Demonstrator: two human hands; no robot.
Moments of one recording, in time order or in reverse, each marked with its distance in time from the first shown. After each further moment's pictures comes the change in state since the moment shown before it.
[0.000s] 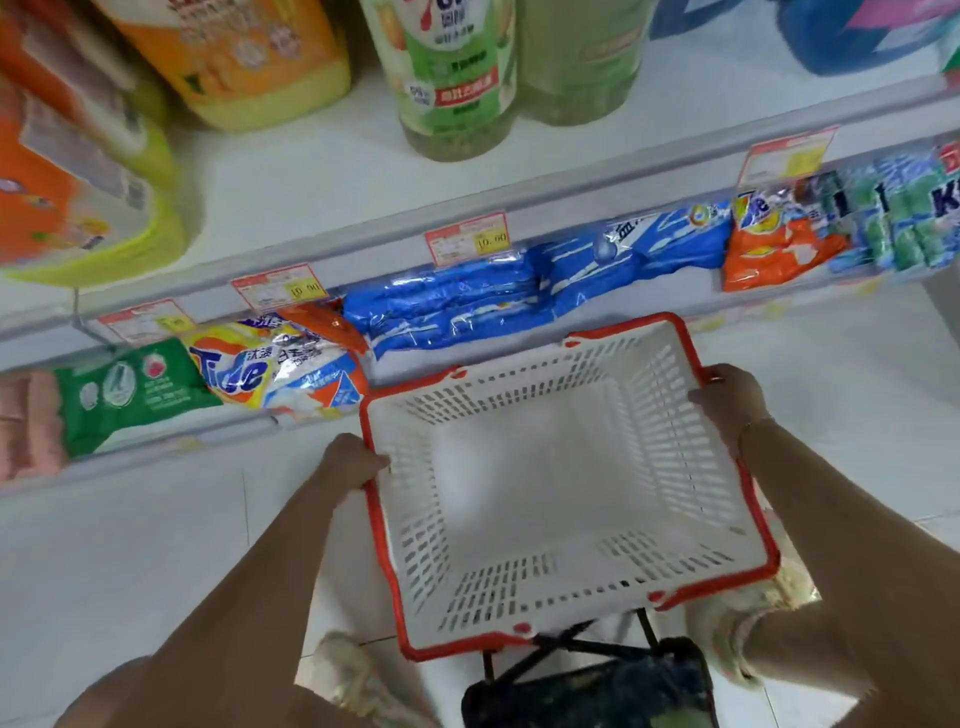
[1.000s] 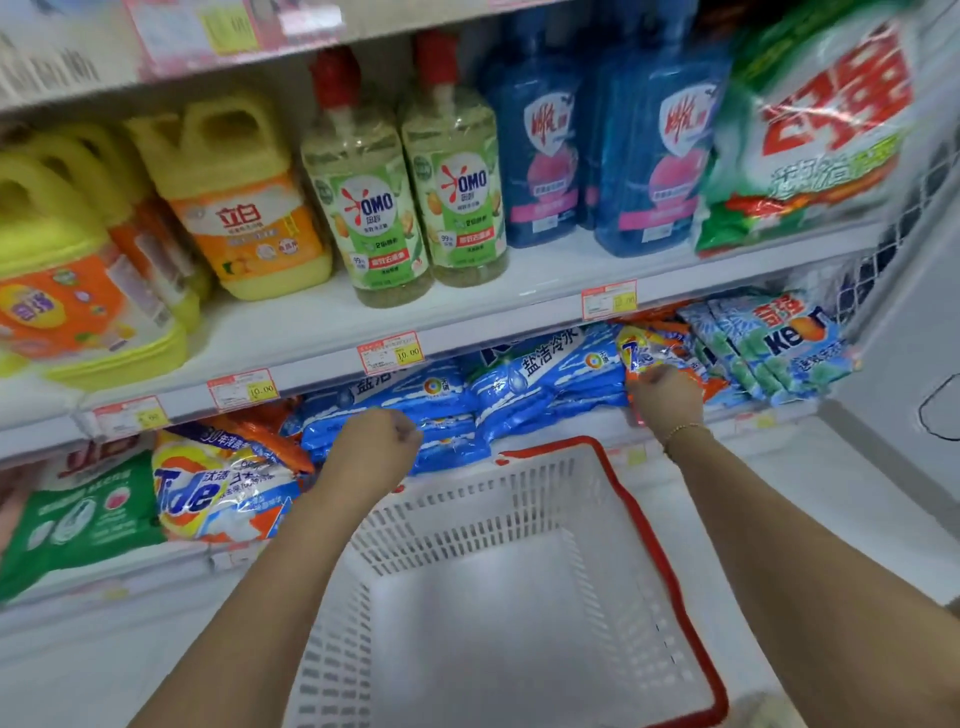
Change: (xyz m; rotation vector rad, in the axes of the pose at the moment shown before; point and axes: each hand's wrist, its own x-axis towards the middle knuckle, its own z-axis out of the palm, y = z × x) left_hand -0.159 0.146 0.042 0.284 0.479 0.759; right_hand 0.004 -0.050 -0.081 0.141 0.360 -0.505
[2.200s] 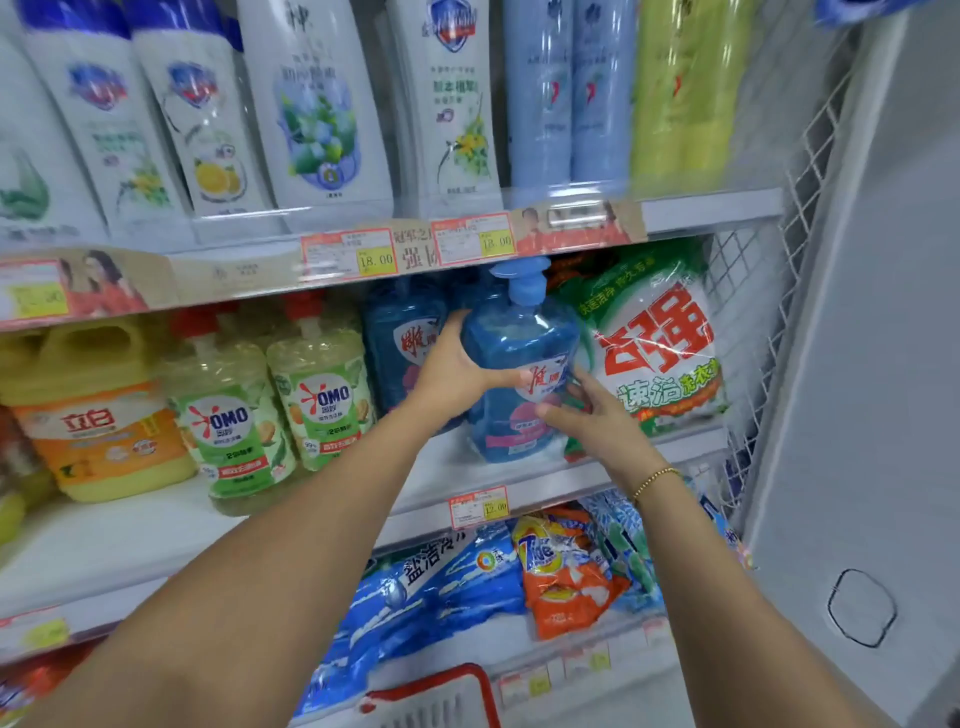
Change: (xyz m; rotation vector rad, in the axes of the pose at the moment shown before) left_hand 0.143 0.291 -0.039 -0.756 0.210 0.630; right_hand 0.100 -0.066 -0.150 0.771 -0.296 -0.431
